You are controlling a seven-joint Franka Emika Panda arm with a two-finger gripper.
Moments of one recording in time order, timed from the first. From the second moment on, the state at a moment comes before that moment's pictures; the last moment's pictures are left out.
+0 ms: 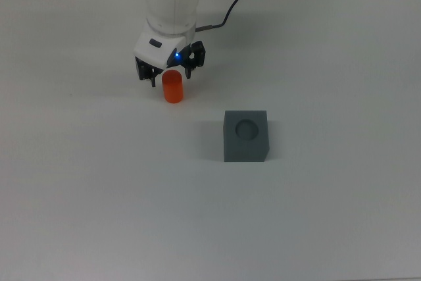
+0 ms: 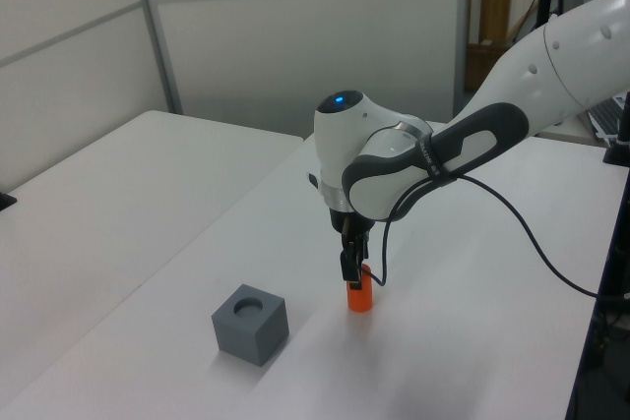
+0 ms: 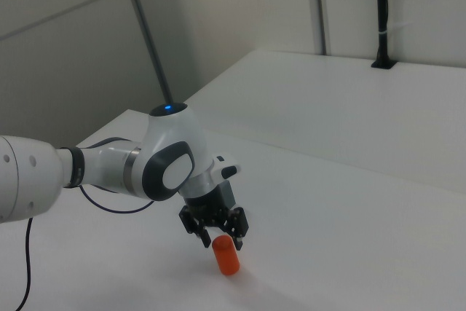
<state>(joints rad) 0.02 0.15 0.03 -2.04 -0.12 2.20 -0.21</state>
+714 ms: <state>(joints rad) 0.02 0.15 0.03 -2.02 -0.12 2.19 -0.21</state>
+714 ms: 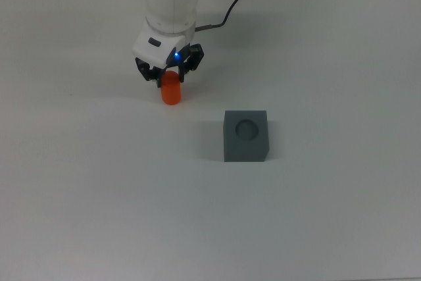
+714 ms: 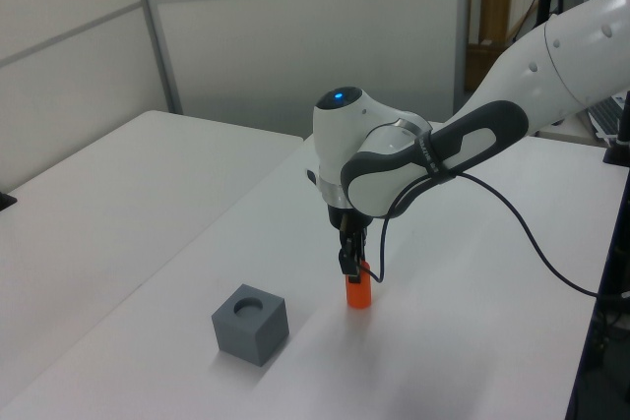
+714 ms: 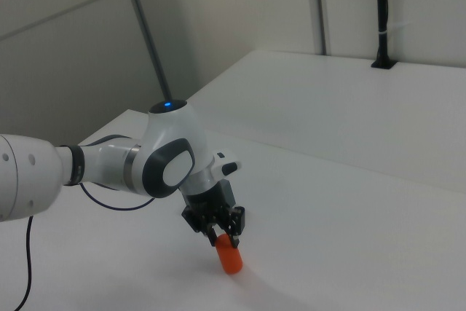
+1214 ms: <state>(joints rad) 0.02 0.19 0.03 -1.72 -0.02 1.90 -0.13</state>
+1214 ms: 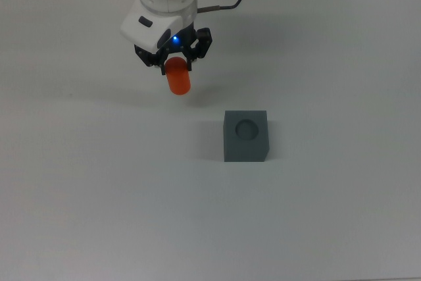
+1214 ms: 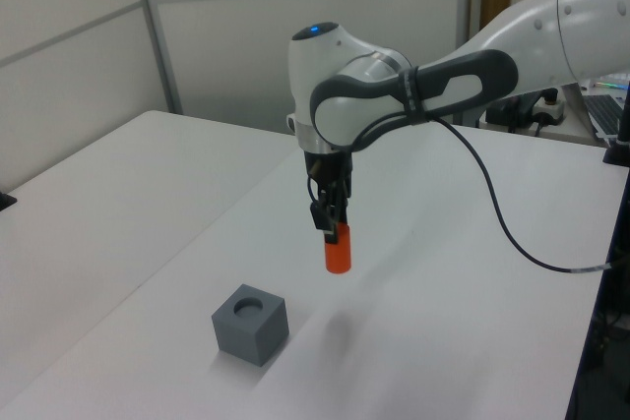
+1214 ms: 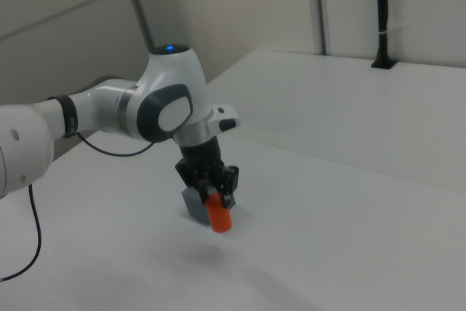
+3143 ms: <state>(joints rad) 0.14 0.48 0.11 -1.35 -0.02 1.92 0.07</state>
